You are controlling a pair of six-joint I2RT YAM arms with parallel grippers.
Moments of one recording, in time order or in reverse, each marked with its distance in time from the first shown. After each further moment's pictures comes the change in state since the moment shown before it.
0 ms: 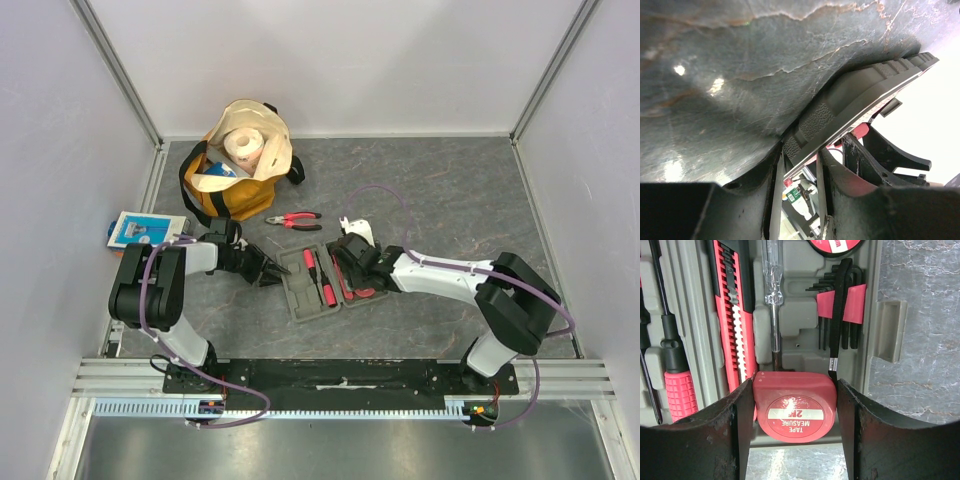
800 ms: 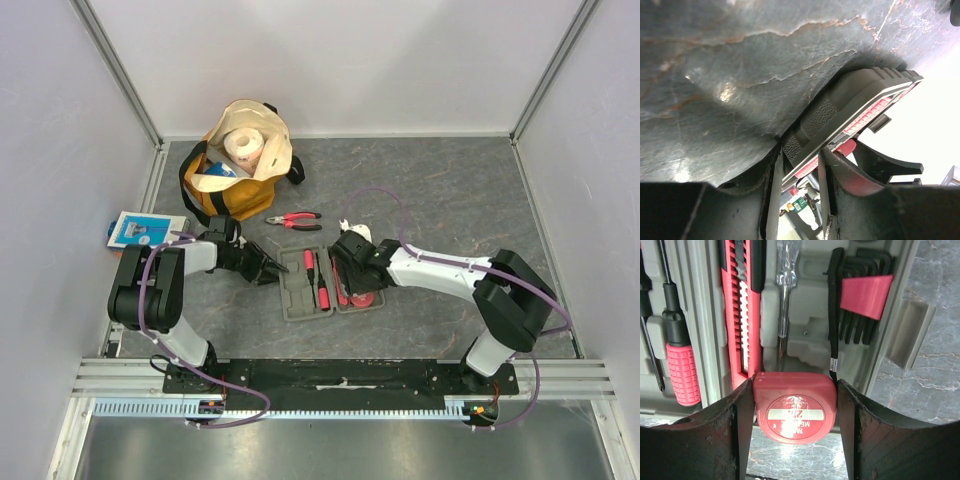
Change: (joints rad) left arm 0.003 -0.005 0.023 -0.020 -0.043 0.047; right arm -0.010 0.039 0.080 -0.150 -0.163 0.080
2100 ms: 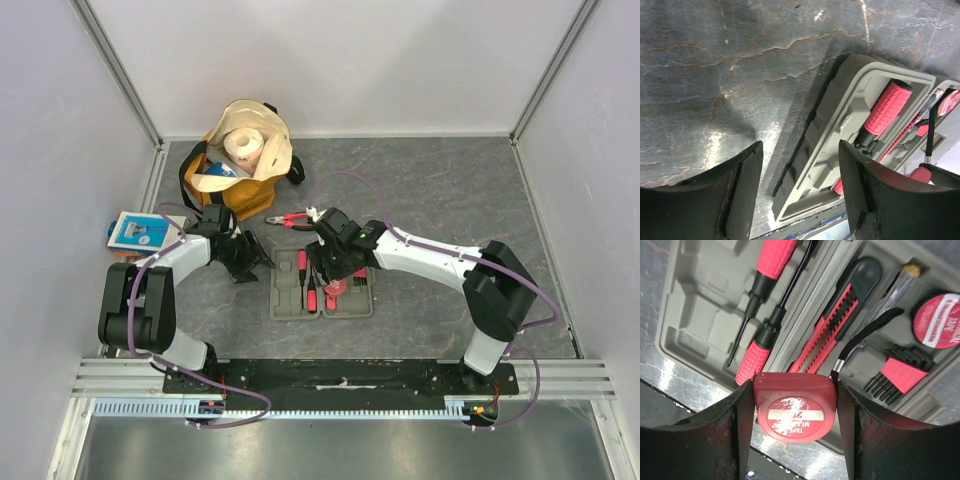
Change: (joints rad) left arm 0.000 -0.147 0.086 -0.220 -0.269 0.346; right arm -0.010 0.083 0.236 0.000 -0.222 -0.206
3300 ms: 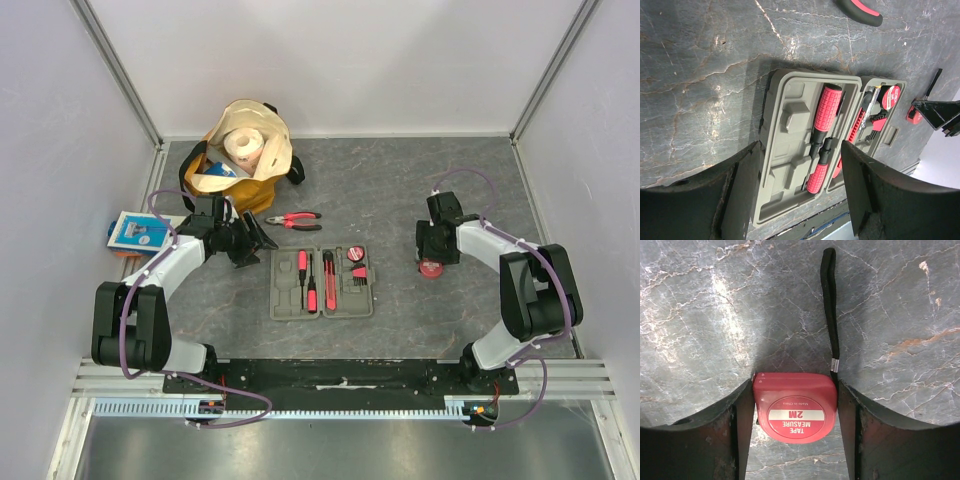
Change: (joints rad) left arm 0.000 -0.102 0.039 0.053 0.045 0.001; right arm -0.692 -0.124 -0.379 0.114 0.089 -0.122
